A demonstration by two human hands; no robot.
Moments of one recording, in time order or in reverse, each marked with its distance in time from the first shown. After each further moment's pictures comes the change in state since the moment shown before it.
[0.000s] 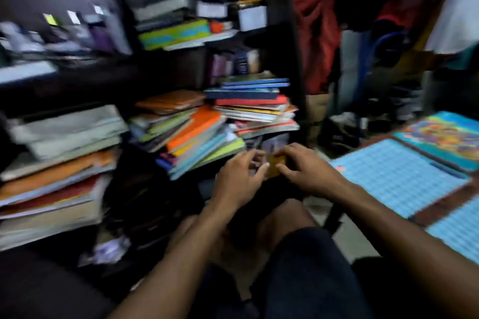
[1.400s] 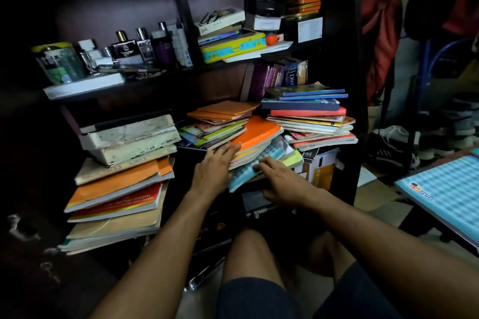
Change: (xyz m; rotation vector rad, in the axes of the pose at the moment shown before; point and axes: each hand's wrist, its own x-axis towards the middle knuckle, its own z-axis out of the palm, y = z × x) left_hand 0.024 -0.162 -0.135 0.652 -0.006 -0.041; right_hand 0.103 -0.110 0.128 -0.140 -0.192 -0.233
